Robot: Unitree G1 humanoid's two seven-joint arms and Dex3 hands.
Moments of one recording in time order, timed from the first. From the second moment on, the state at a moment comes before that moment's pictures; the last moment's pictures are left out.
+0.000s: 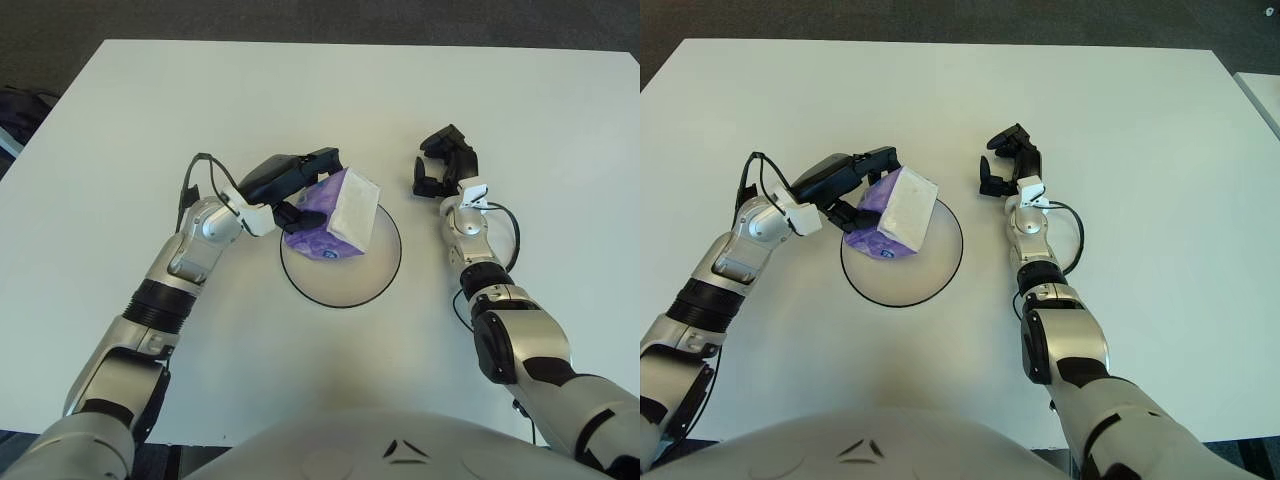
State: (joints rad) left arm -0.40 0.44 -0.25 0.11 0.32 -0.46 -0.33; right arm -0.65 -0.08 -0.13 1.03 -0.06 -0.58 -0.18
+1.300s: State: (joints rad) left arm -0.39 0.49 -0.25 0.03 0.23 -0.38 -0.48; right arm -0.65 -0.08 -0.12 1.03 -0.06 -0.58 -0.20
